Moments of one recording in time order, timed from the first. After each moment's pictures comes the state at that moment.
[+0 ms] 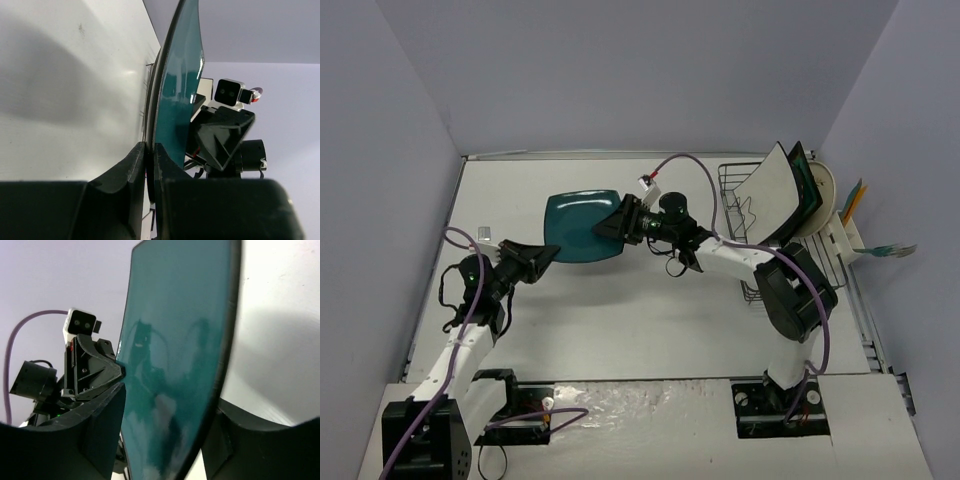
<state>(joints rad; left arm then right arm) 0.04 0.91 0.36 0.33 0.55 -1.33 0.64 1.81 1.07 0.56 -0.52 0.98</state>
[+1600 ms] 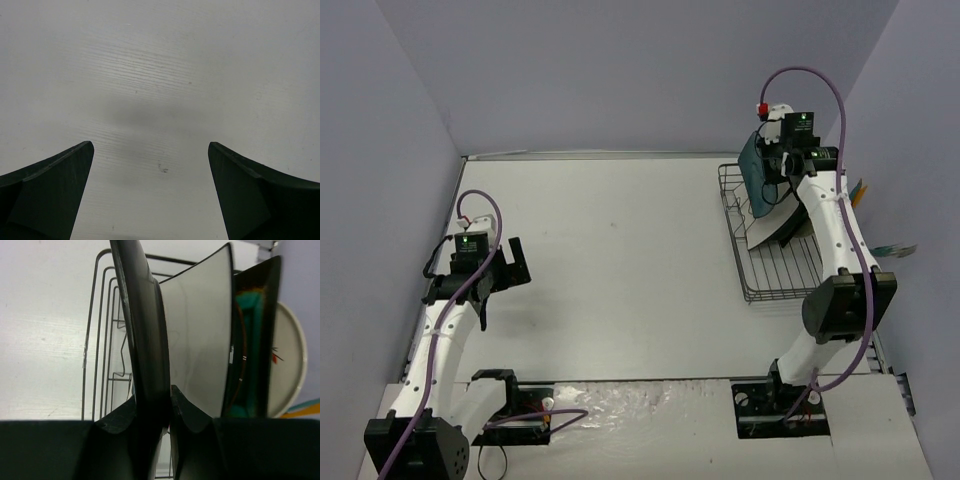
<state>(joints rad) 0.02 0.93 0.81 -0.70 -0.04 -0.23 0.05 1.67 1.75 -0.79 0.07 -0.20</state>
